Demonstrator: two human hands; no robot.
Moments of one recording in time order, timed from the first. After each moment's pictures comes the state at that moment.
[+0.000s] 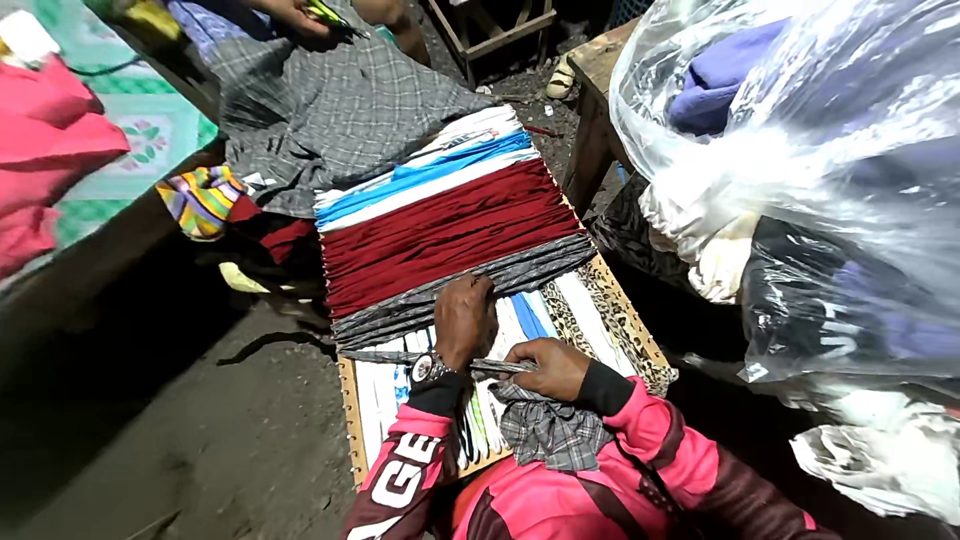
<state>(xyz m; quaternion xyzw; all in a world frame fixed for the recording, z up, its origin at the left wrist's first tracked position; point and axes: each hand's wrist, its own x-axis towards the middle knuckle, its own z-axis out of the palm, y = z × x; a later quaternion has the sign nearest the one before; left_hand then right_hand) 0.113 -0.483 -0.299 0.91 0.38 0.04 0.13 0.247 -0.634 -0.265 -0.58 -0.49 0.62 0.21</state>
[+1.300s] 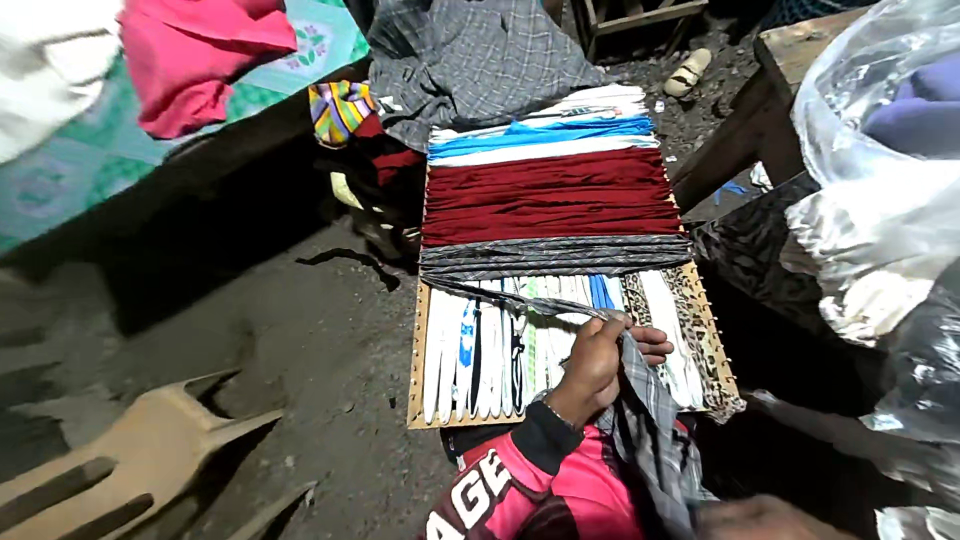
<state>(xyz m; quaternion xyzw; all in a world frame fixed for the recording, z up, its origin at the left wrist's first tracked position) 0.140 -0.617 -0.242 0.18 0.40 0.24 0.87 0.284 -0.790 -0.151 -0.42 -0.61 0.61 0.26</state>
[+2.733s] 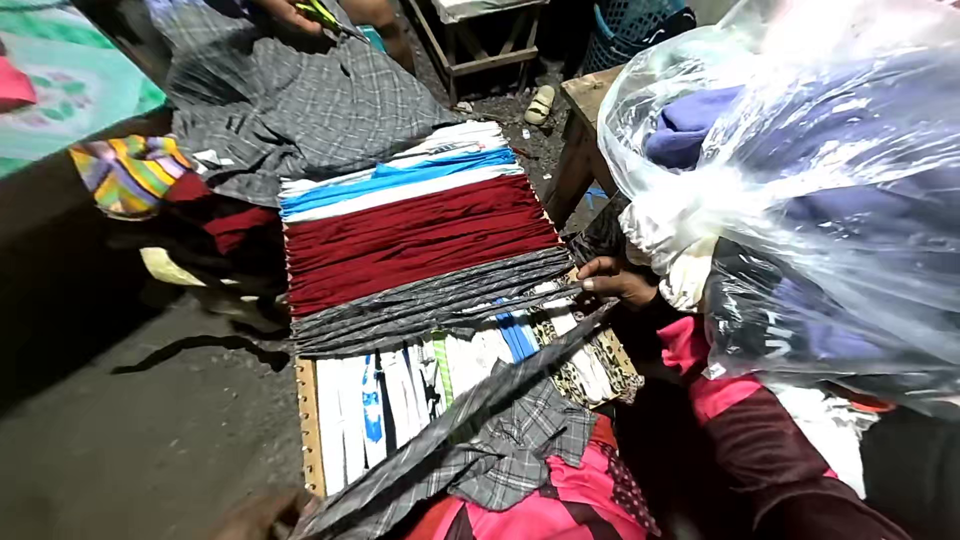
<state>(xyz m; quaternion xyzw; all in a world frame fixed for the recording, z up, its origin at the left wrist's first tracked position) -0.114 -0.573 -0.137 0.77 0.52 -0.17 0.33 0.408 -0.642 -0.287 -0.60 -0.33 0.54 0.49</state>
